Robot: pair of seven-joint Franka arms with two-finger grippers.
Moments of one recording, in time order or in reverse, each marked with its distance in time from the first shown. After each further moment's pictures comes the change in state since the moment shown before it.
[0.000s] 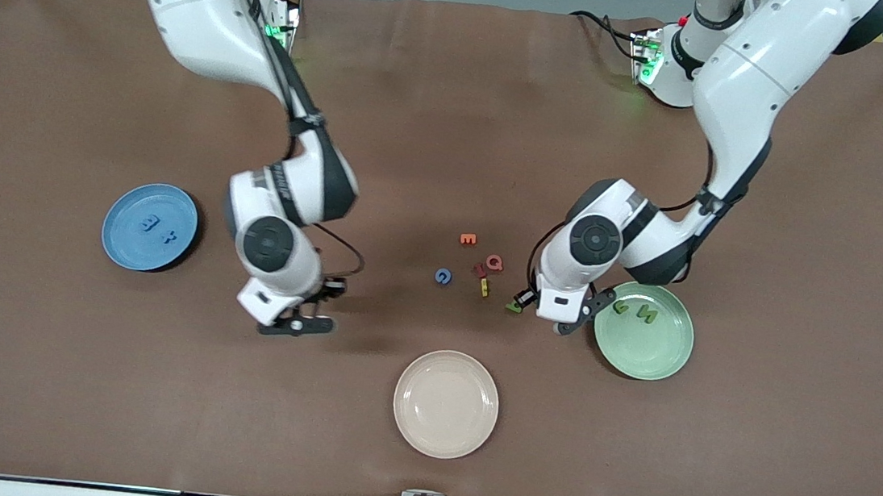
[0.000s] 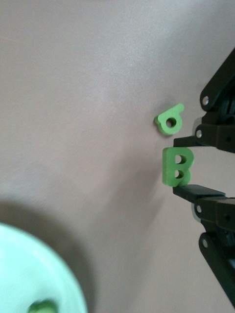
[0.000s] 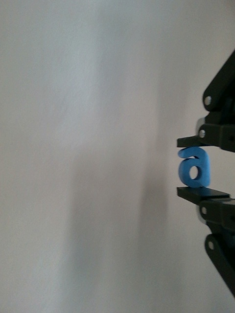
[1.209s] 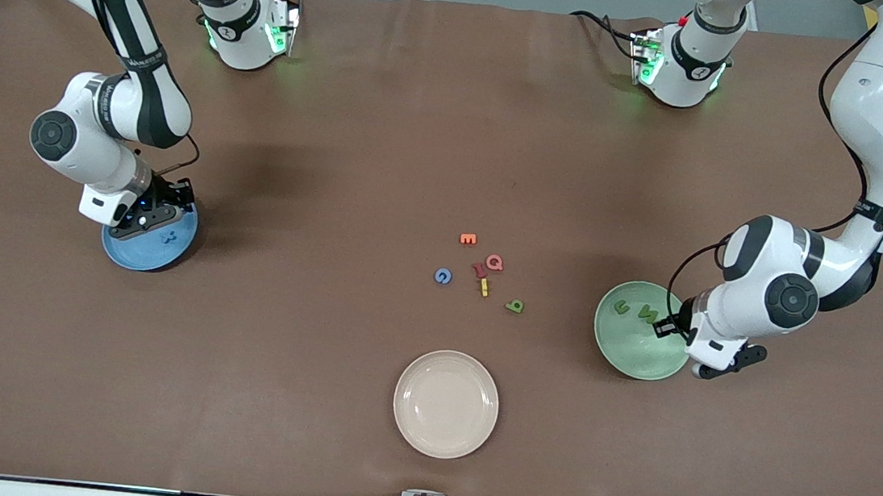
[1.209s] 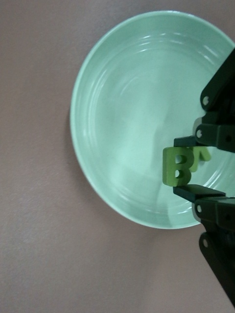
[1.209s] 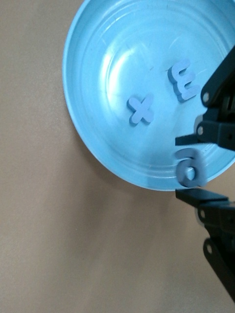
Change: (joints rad) left arm 0.436 -0.031 -0.048 -0.071 0.057 -0.042 0.598; right arm -0.433 -0.398 0.003 -0.764 -0.001 0.324 -0.720
